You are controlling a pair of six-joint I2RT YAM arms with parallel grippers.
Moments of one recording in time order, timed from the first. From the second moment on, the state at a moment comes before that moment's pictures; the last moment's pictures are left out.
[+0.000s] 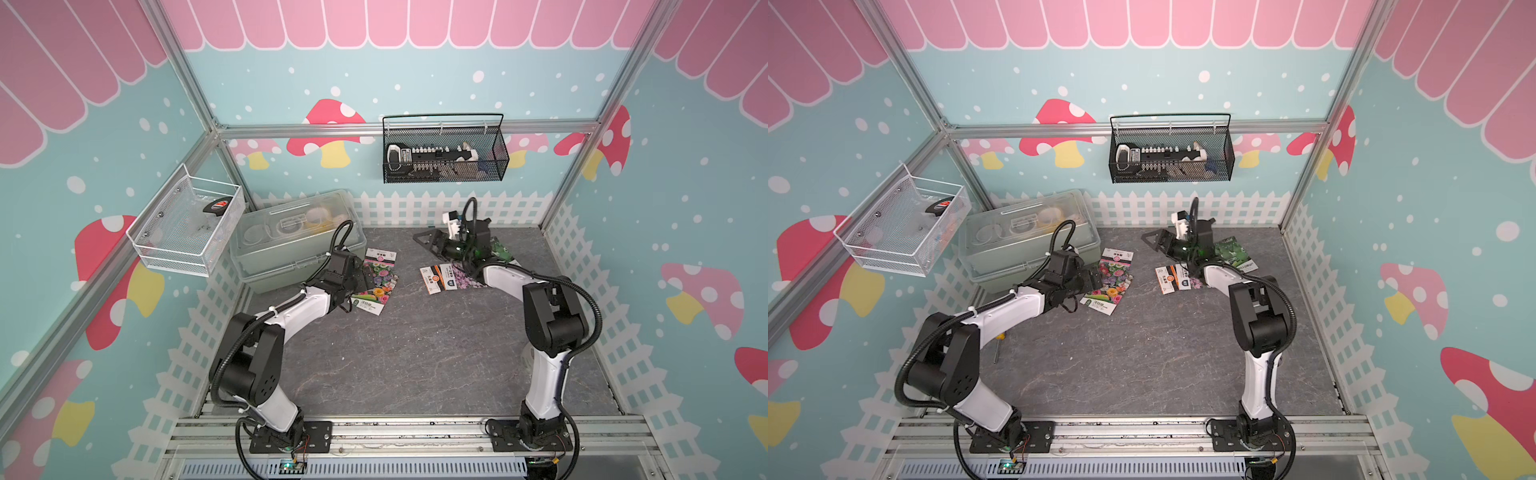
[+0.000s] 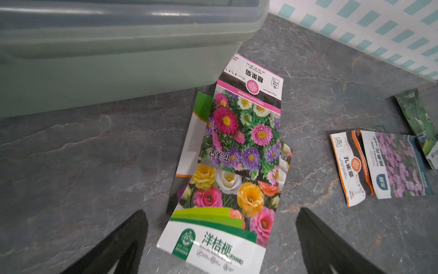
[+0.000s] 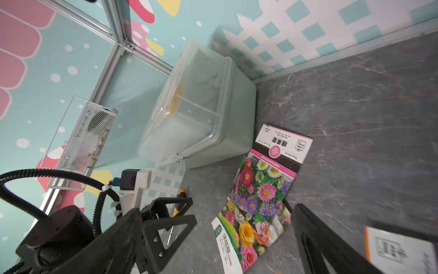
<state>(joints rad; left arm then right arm) -0.34 1.69 1.04 -0.13 -0.05 -0.50 0.32 2.04 1.49 0.23 -0.70 0.72</state>
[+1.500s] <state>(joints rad) -0.24 2.01 1.18 0.15 0.20 -0.54 0.42 2.52 2.01 -0.18 -0.63 0.66</state>
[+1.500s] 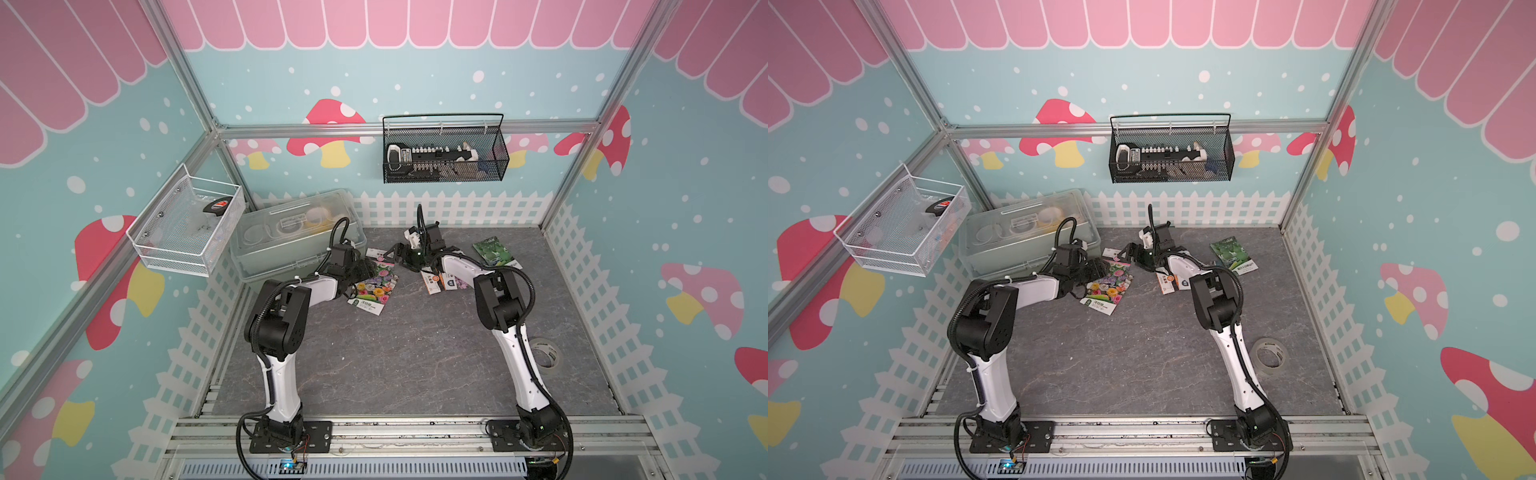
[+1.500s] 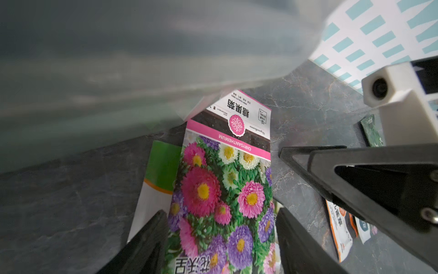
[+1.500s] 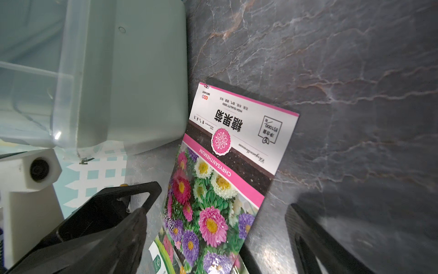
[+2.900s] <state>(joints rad) -0.25 2.09 1.26 0.05 0.18 -0.53 0.44 2.55 1.95 -0.02 -0.65 0.75</state>
